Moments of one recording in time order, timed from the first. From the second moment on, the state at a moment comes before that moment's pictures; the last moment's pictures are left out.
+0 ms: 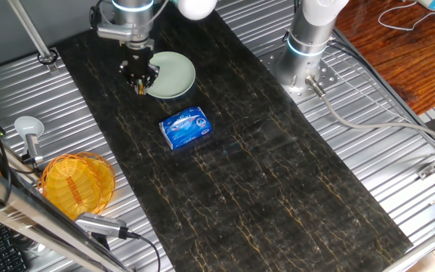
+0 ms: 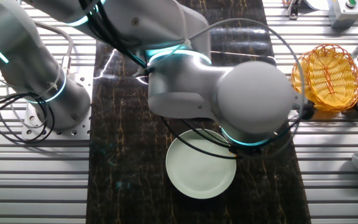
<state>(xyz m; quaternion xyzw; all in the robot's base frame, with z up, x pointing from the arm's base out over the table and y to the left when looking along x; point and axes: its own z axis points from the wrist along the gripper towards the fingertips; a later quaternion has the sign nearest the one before) 0.527 -0.133 0.067 -0.48 0.87 0.03 0.11</state>
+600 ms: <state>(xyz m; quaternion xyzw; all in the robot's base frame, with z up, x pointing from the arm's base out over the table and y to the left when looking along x) 0.526 -0.134 0.068 -0.49 0.86 0.06 0.13</state>
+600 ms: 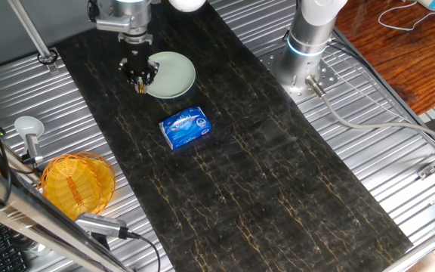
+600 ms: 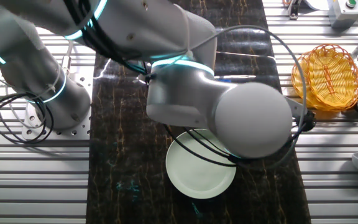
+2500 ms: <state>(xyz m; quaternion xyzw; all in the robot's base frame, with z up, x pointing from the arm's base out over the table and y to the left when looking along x) 0.527 -0.140 0.056 -0.53 0.83 0.12 0.15</state>
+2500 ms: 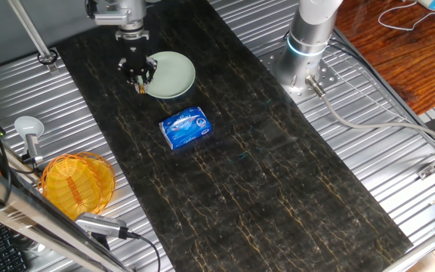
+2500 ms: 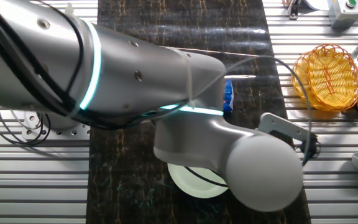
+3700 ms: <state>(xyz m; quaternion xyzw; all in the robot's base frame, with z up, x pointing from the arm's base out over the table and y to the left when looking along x) 0.532 -0.146 0.059 -0.54 0.82 0.12 0.15</state>
